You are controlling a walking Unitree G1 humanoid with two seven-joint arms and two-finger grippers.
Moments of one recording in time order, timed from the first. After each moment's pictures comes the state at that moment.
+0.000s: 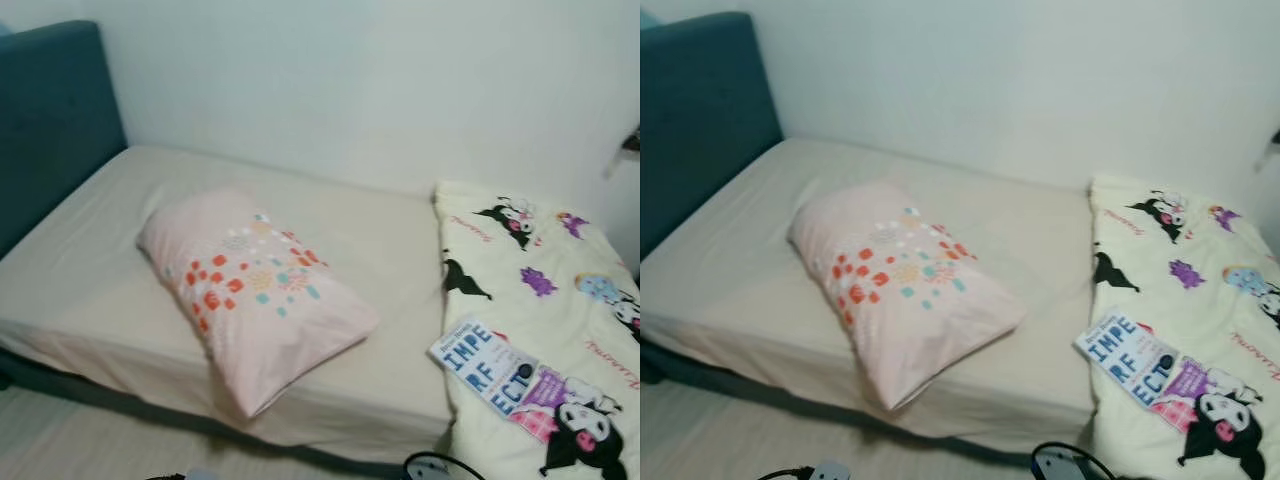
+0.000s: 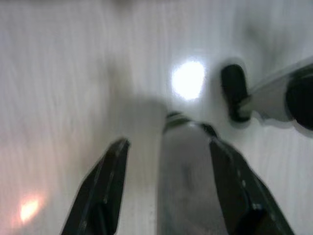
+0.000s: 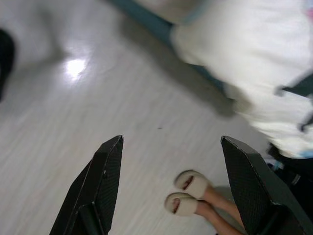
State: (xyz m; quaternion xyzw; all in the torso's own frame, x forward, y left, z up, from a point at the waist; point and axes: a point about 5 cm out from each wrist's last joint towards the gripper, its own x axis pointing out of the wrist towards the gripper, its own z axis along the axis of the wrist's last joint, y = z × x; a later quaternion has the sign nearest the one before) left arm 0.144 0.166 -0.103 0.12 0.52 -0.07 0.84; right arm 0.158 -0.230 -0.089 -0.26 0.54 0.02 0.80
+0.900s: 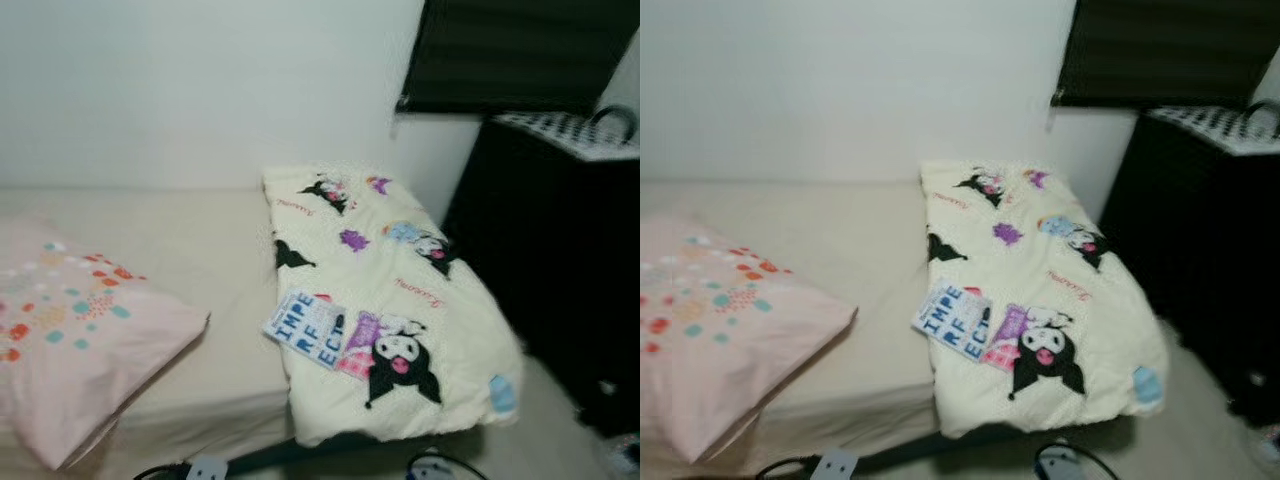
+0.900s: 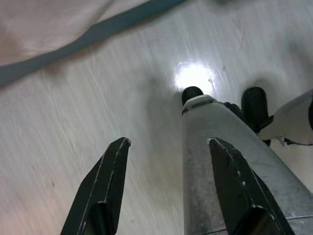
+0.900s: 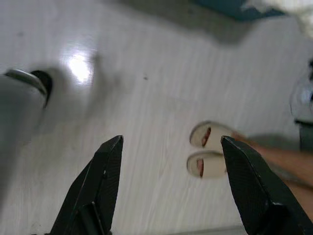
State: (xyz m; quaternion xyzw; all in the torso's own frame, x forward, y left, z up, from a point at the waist) left arm 0.142 0.168 -0.103 0.12 0.52 -0.06 0.85; right arm 0.154 -0.205 -0.096 -0.24 0.54 0.05 0.81
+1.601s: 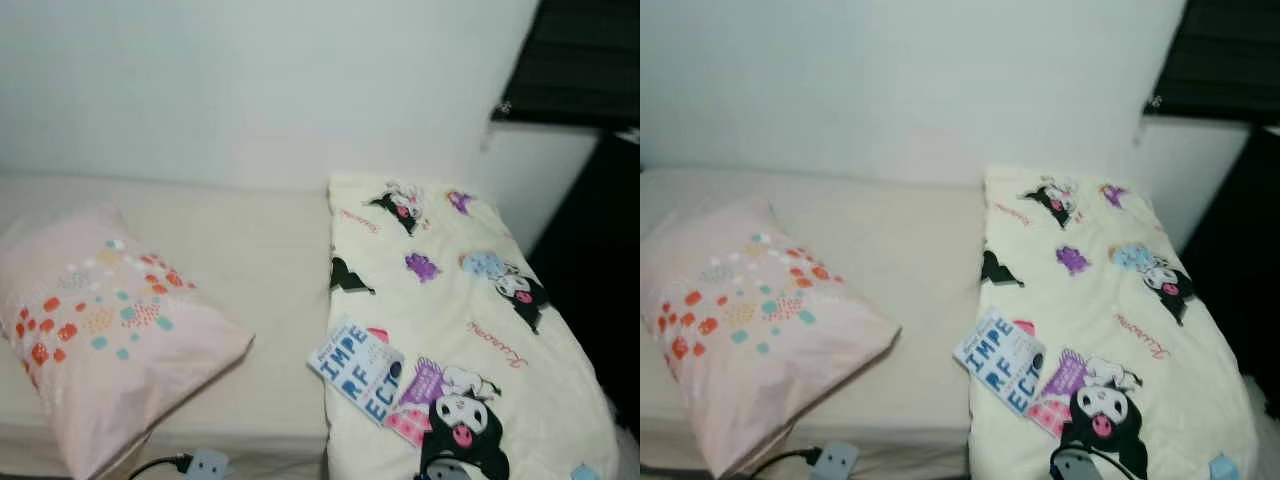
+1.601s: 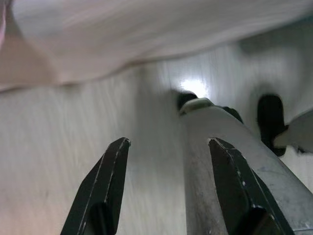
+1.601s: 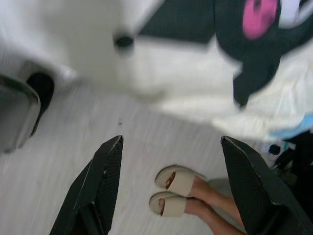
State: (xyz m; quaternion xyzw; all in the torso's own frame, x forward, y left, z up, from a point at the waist) left arm 0.148 0.168 -0.101 0.12 0.50 -0.07 0.85; right arm 0.153 -0.232 -0.090 -0.25 0.54 0.03 0.81
